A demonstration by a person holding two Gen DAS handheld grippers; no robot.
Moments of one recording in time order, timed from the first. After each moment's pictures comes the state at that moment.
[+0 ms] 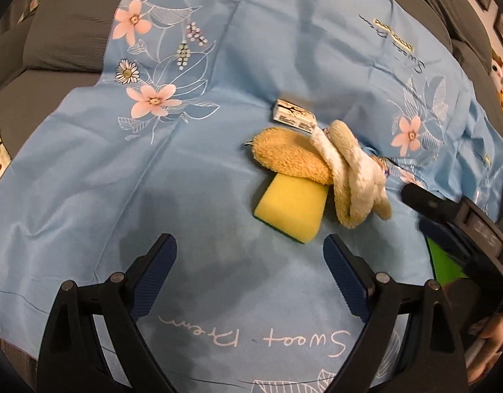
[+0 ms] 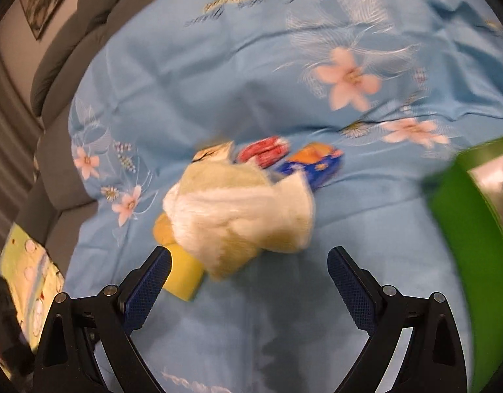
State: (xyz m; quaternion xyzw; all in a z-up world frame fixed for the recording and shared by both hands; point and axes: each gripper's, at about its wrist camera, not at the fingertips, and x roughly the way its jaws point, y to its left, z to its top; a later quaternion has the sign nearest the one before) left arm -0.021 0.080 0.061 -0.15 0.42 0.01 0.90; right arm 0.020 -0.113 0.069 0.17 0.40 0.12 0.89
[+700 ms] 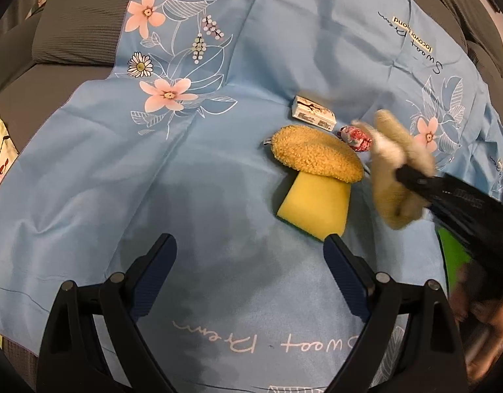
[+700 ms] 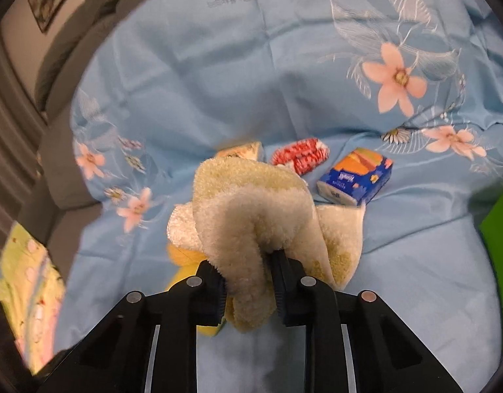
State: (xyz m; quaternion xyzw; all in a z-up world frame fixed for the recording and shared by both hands) left arm -0.015 0.092 0.053 -0.15 0.43 0.04 0.89; right arm 0.035 -0.108 0.073 0.16 0.38 0.13 0.90
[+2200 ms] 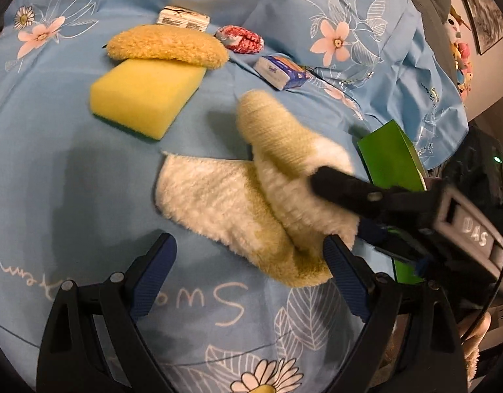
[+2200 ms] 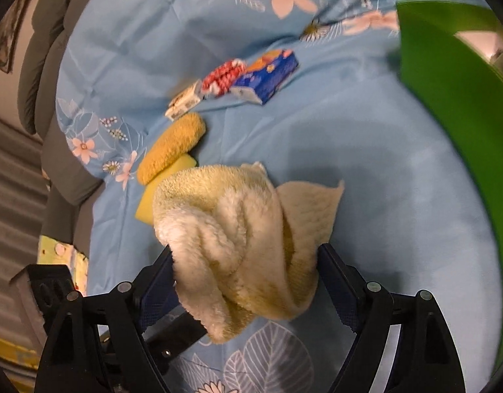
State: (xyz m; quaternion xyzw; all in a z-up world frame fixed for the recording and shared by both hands) left arm -0.015 -0.004 0.014 -0.18 0.51 -0.17 0.82; right arm -0.010 -0.174 0.020 0.26 0.51 0.12 0.81
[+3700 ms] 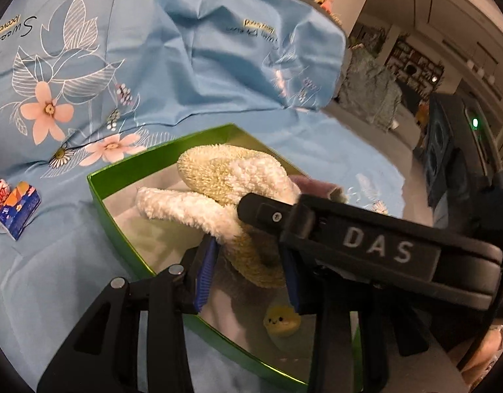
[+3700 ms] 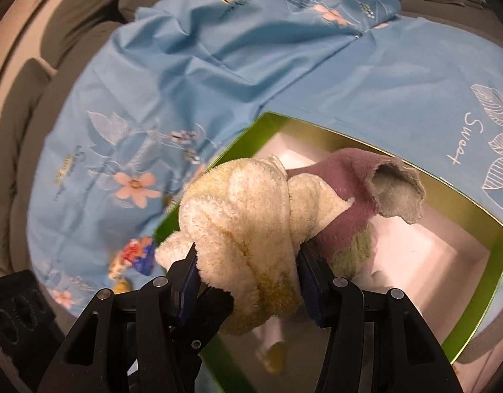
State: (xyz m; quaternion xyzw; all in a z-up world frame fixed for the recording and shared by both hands) left arm 0.005 -0.276 0.086 0.01 0.39 -0.42 0.82; right arm -0.074 -0.395 0.067 0.37 0.35 -0.11 0.85
